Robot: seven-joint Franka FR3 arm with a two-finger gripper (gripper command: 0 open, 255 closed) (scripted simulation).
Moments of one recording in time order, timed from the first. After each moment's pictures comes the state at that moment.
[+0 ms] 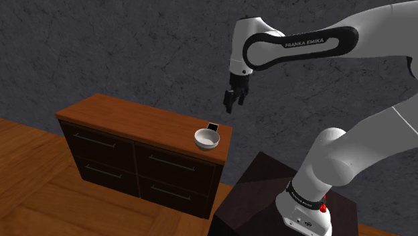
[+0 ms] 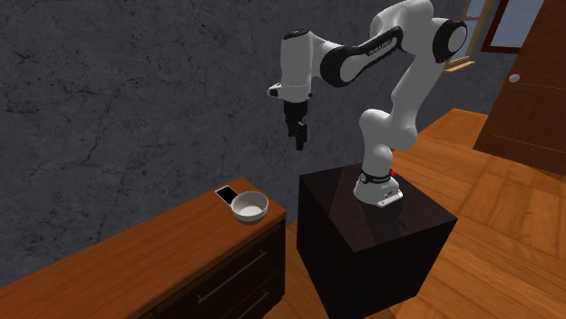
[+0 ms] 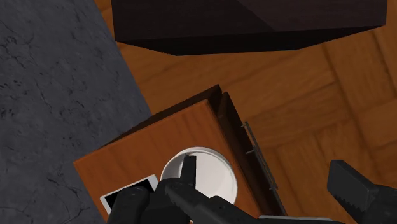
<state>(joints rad) 0.01 -0.50 0.03 -2.41 -0.08 1.85 0.13</state>
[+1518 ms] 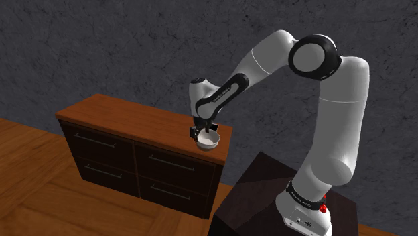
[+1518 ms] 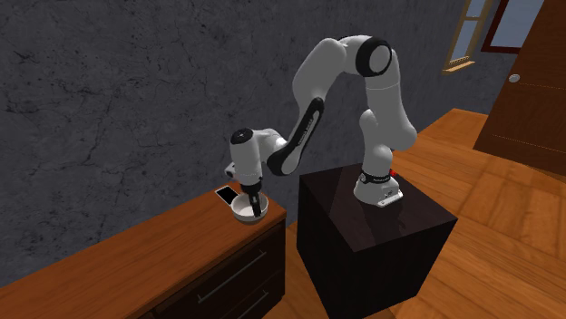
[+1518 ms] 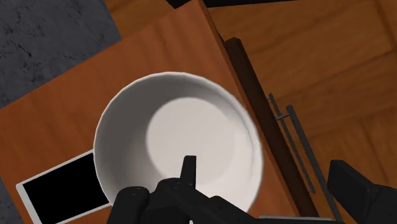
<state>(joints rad) 0.00 0.34 0.03 -2.16 -0.24 2.39 0.27</state>
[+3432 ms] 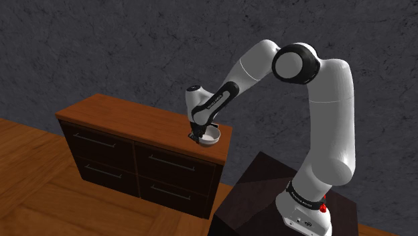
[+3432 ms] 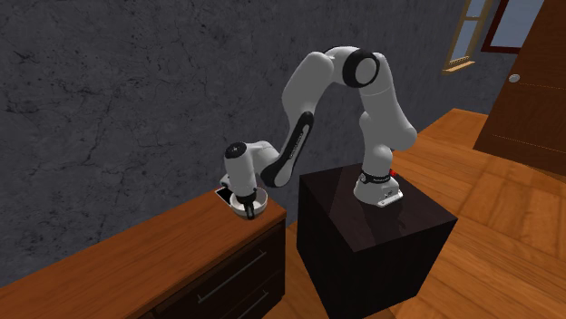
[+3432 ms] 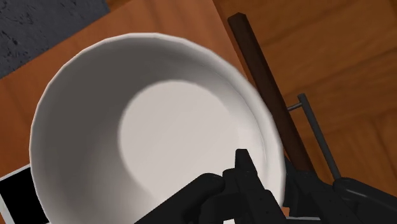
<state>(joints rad) 0.00 0.48 0.01 -2.08 -0.27 2.43 0.28</state>
